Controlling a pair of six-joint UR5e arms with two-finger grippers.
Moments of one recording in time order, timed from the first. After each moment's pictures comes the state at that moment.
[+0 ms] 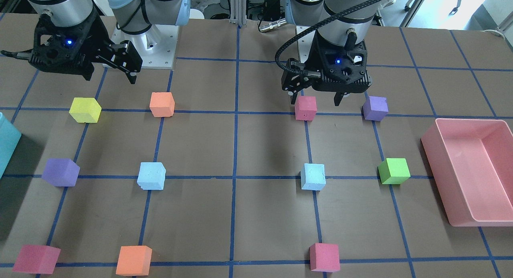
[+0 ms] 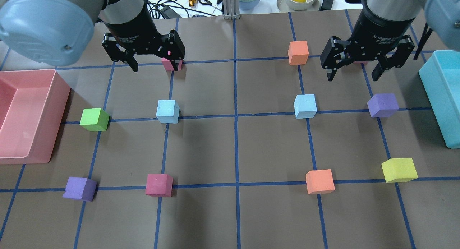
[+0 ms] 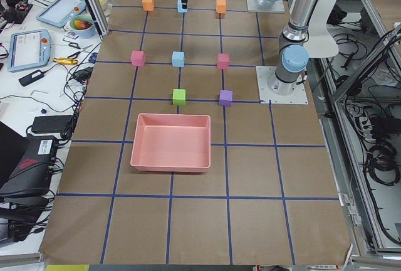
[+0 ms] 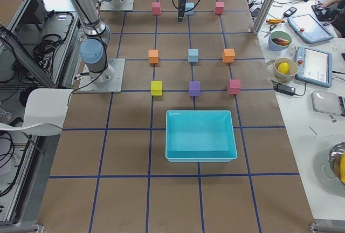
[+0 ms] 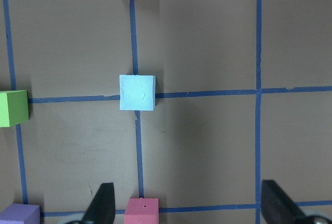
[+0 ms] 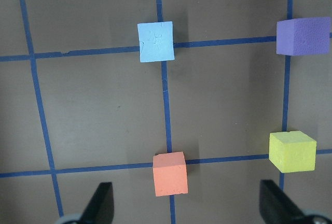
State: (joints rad) left arm -1.72 -1.66 -1.48 -1.53 1.58 -0.12; right arm 1.55 -1.59 1.55 -1.46 -1.59 0.04
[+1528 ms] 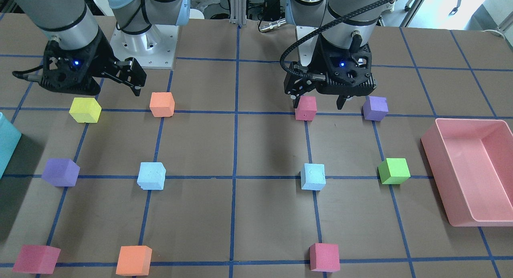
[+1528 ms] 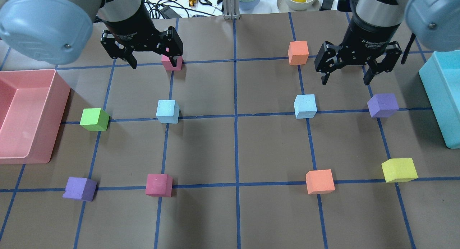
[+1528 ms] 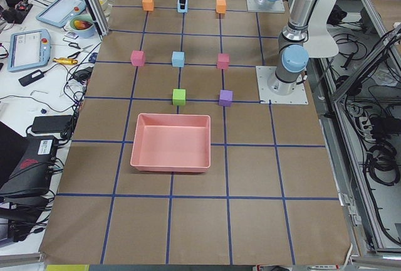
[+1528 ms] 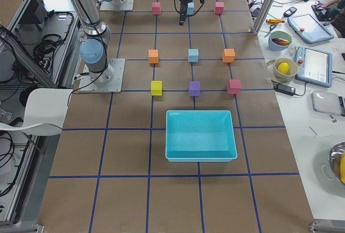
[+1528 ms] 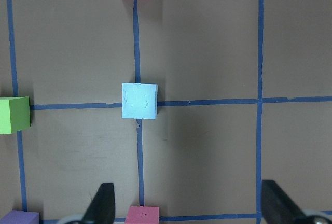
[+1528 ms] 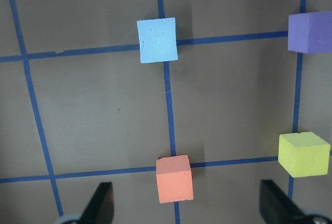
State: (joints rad) left arm -1.70 -1.66 -1.48 -1.51 1.57 -0.12; right arm 1.55 -1.52 1.56 -1.51 -1.58 0.05
